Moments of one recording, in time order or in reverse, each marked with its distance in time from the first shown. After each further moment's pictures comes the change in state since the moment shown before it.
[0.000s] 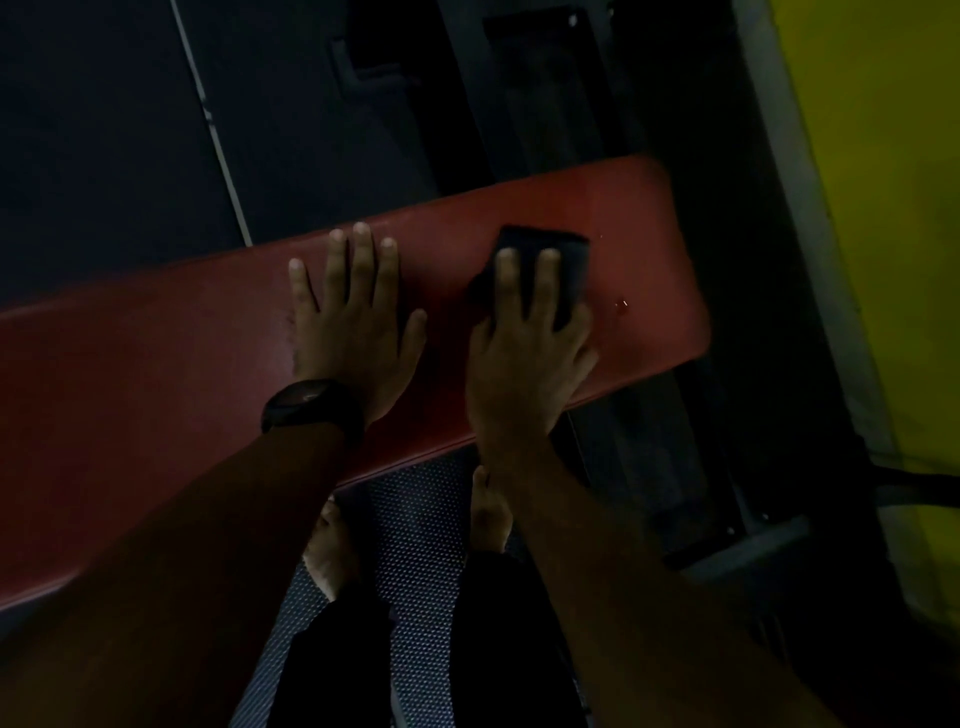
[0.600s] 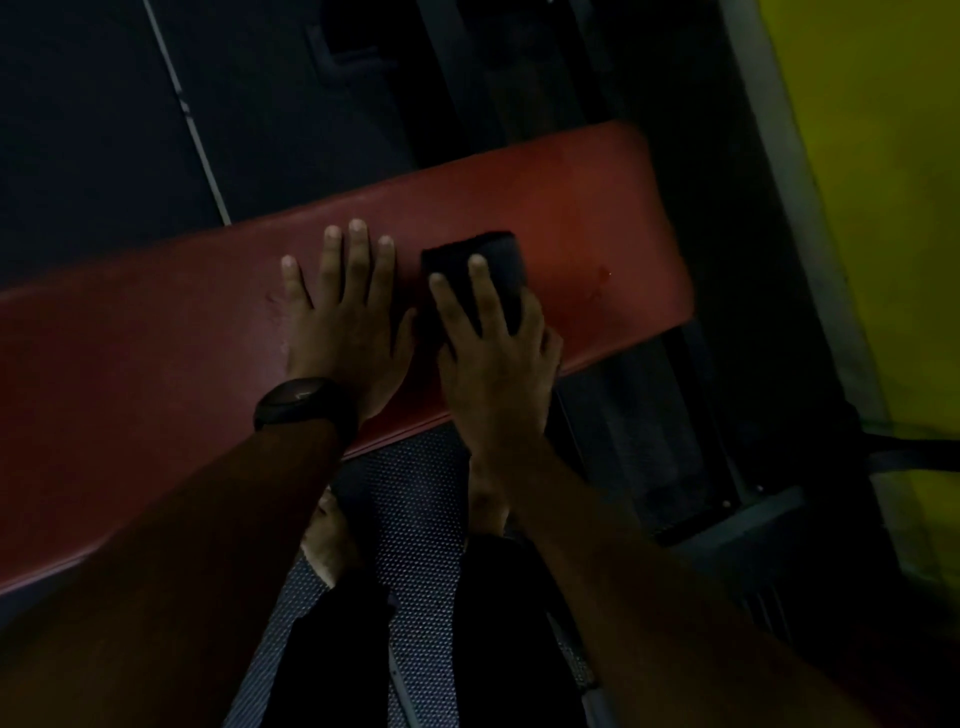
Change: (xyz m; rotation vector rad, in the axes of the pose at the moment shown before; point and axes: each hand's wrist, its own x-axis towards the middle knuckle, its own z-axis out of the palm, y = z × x) left_hand -0.018 0.009 0.006 0.050 -0.013 0.052; right_hand -0.031 0.028 0.024 -0.039 0.050 -0.332
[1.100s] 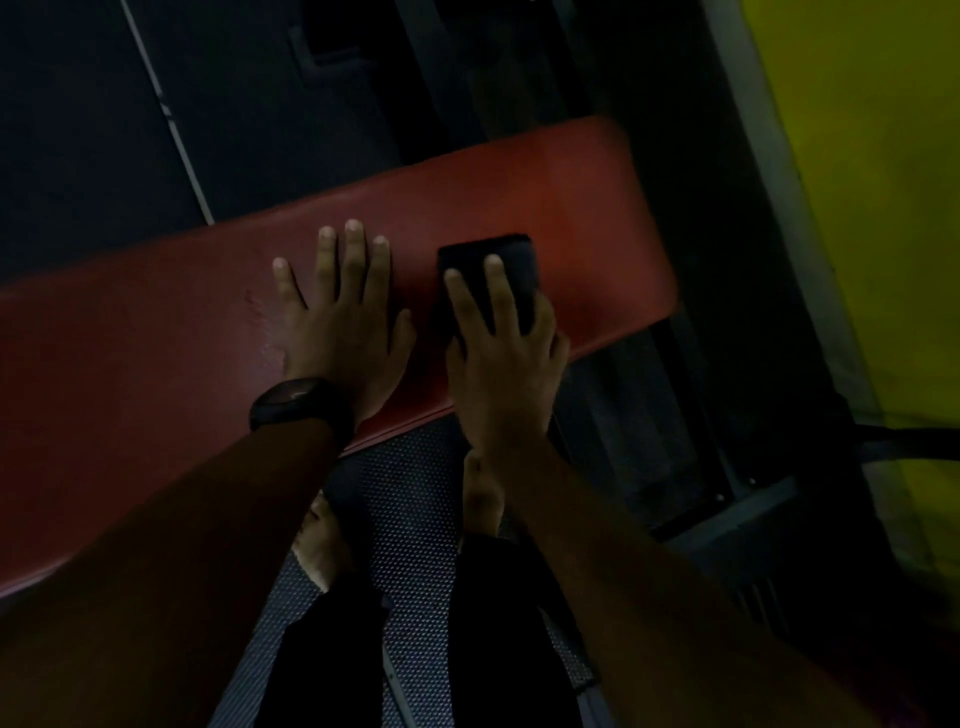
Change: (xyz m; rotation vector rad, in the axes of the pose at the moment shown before) left_hand 0.000 0.013 -0.002 -0.034 -0.008 0.006; right_hand -0.005 0.017 0.001 0.008 0.031 0.089
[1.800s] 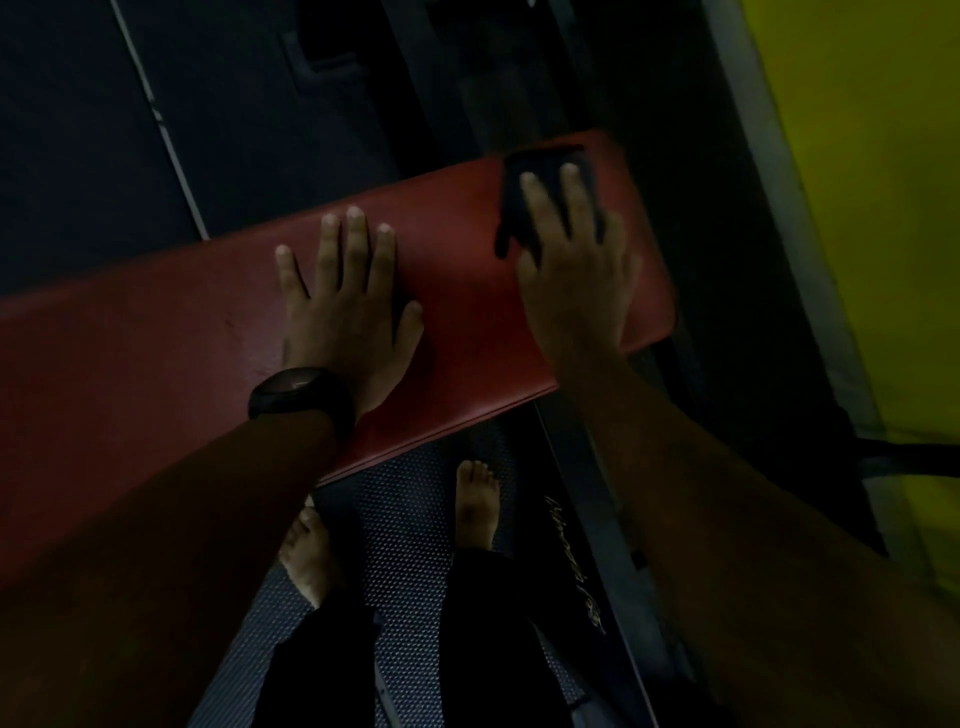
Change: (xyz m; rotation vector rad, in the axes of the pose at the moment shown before) left_hand 0.031 0.010 -0.003 0.011 0.008 0.002; right_hand 0.104 0.066 -0.009 -0.068 -0.015 0.088
